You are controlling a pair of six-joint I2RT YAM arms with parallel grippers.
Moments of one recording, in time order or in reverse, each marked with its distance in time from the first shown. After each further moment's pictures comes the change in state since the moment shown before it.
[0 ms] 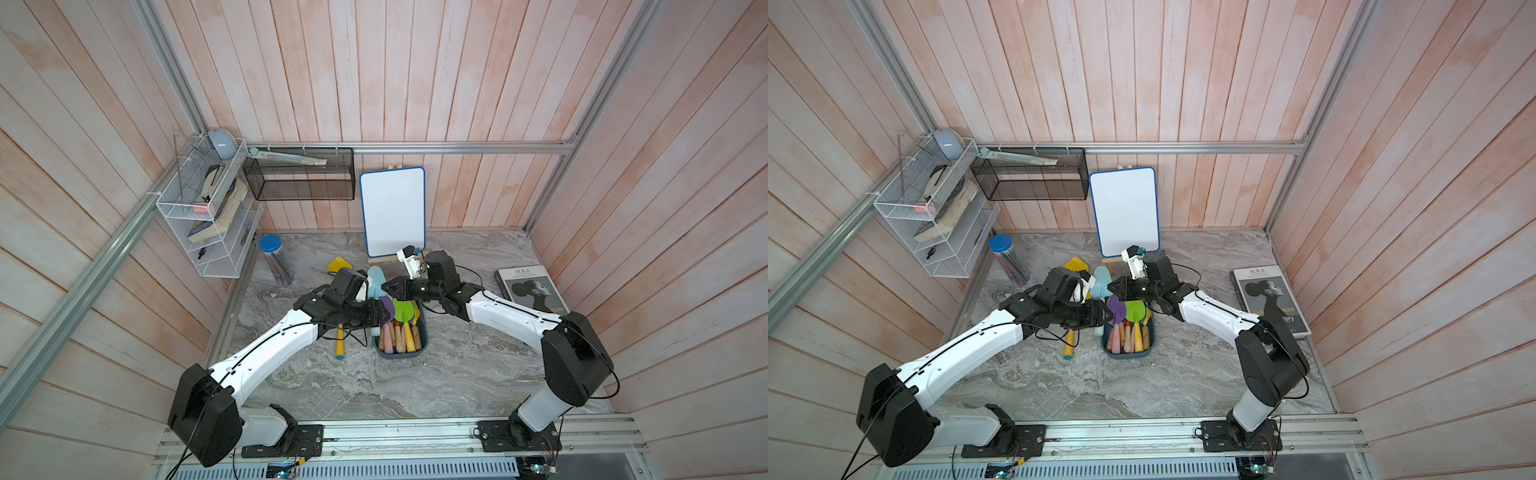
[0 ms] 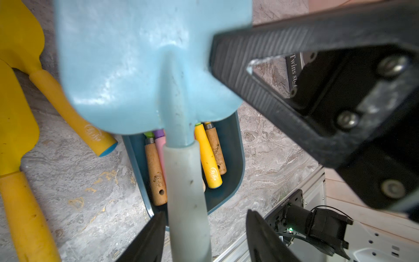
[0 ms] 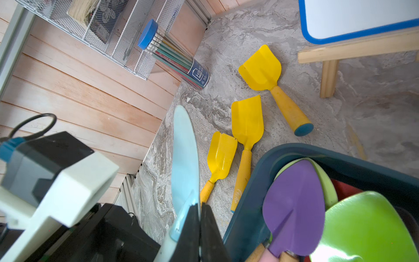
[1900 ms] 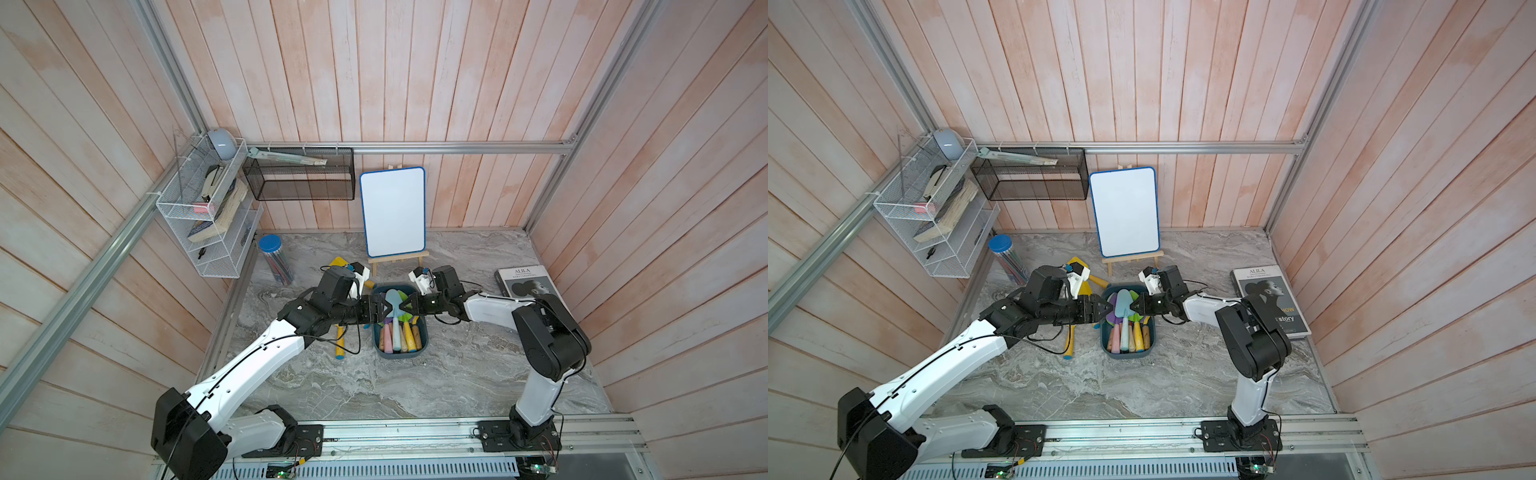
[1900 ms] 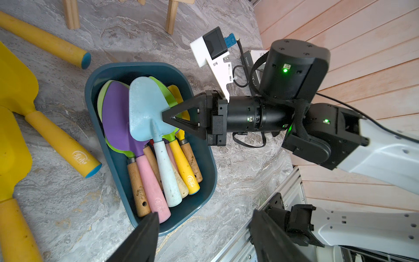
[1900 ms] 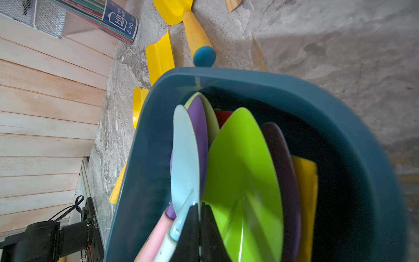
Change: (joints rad) left arm 0.000 -0.122 -0.017 0.072 0.013 0.011; right arm -0.148 0.178 -0.124 -0.005 -0.093 -0.146
